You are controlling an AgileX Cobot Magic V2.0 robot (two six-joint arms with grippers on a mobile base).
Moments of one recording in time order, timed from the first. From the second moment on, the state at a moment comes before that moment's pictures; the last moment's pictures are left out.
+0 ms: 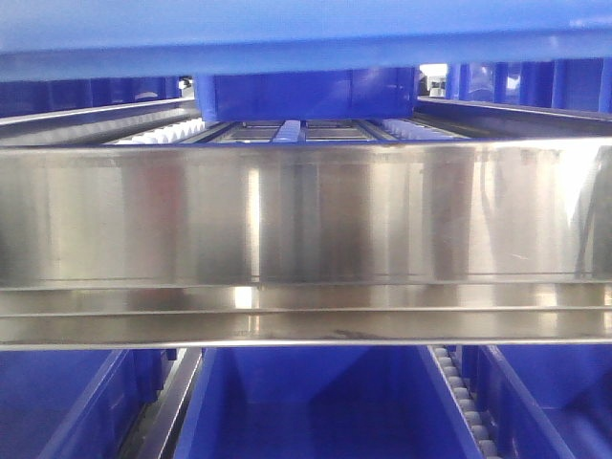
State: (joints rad) left arm -0.84 1.30 -1.60 0.69 1.32 -0.87; right arm 1.10 1.27 -1.57 -0.68 1.32 0.88
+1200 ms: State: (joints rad) left arm -0.84 1.29 -1.60 0.77 1.32 -0.87; right arm 1.10 1.27 -1.57 -0.71 1.16 0.89
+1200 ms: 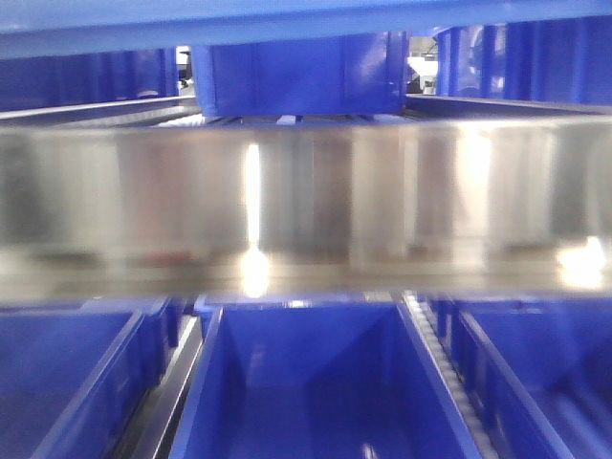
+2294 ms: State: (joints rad) left arm -0.84 1.29 -1.61 0.85 1.32 -0.87; right arm 1.10 1.28 -1.57 -0.71 1.13 0.89
